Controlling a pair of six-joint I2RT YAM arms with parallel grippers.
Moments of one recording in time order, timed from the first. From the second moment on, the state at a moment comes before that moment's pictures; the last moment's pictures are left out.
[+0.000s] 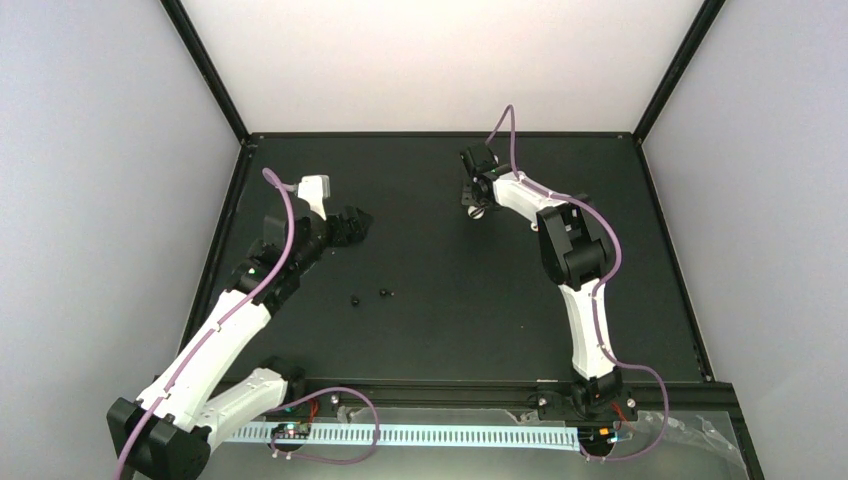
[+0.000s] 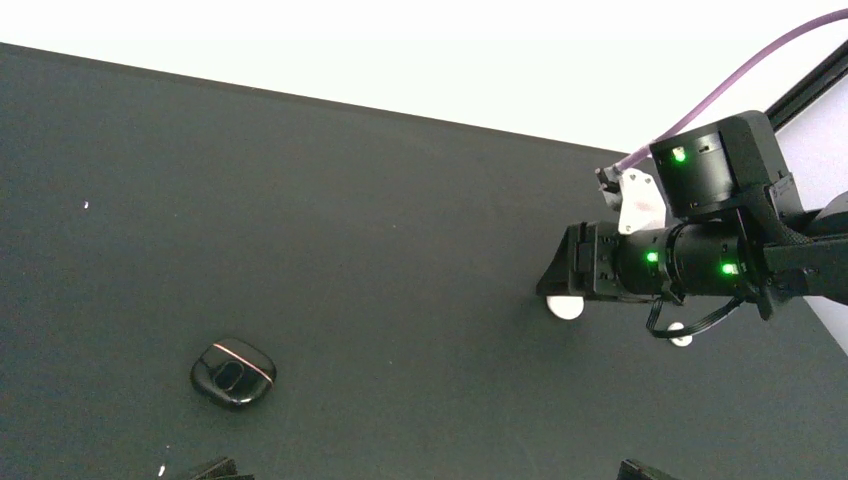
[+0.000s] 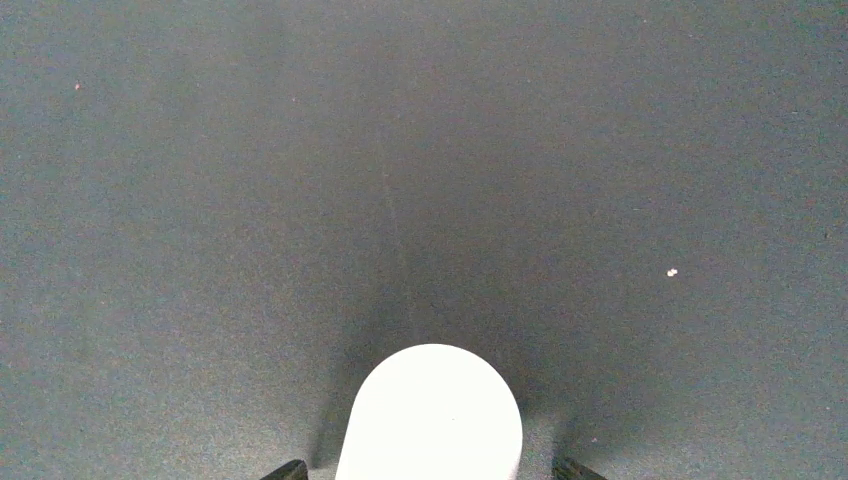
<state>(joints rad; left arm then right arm) -0.38 0.91 0.83 -0.31 -0.04 -0.42 0.44 2.26 1.72 -0.52 0.19 0.49</state>
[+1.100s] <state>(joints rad) -0.39 0.91 0.83 -0.30 0.06 -0.44 0.76 1.78 1.05 -0.51 0.19 0.44</state>
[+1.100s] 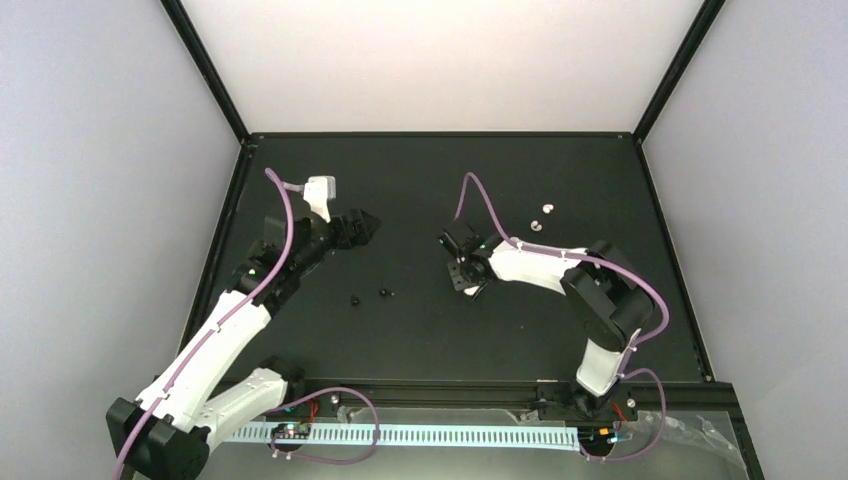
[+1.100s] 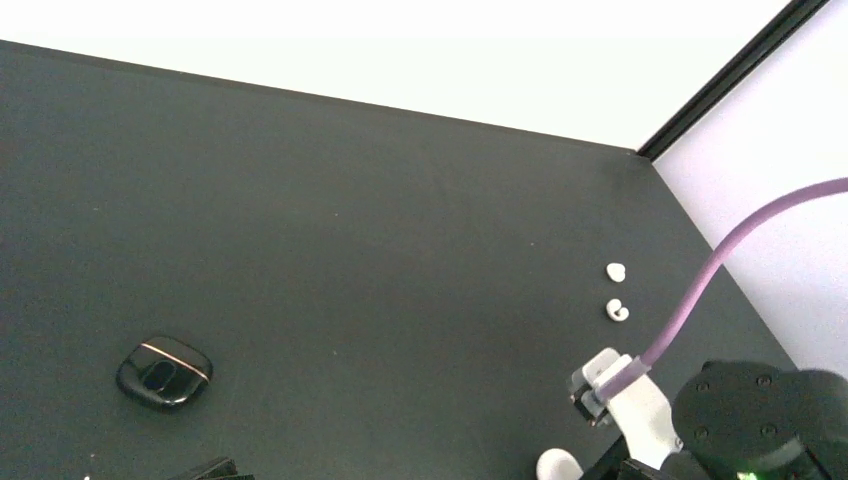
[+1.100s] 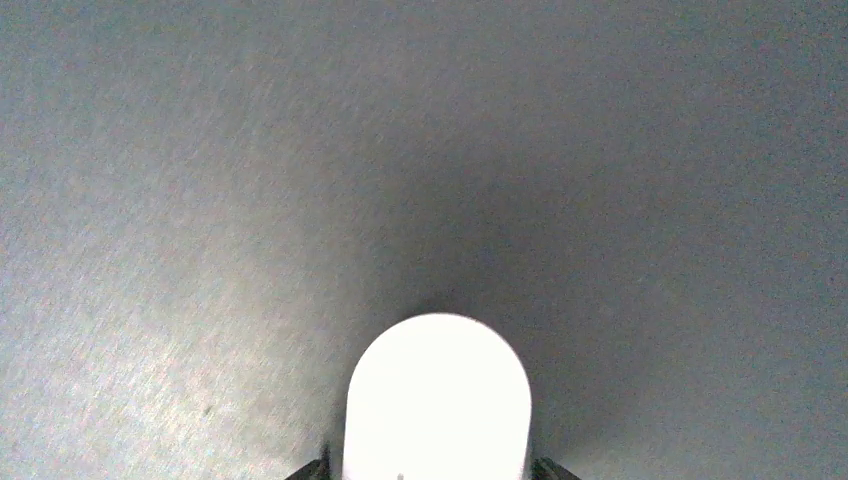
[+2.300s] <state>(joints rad) -0.39 0.91 0.83 -0.30 0.09 -0.45 0.79 1.76 1.01 -0.44 0.20 0.47</state>
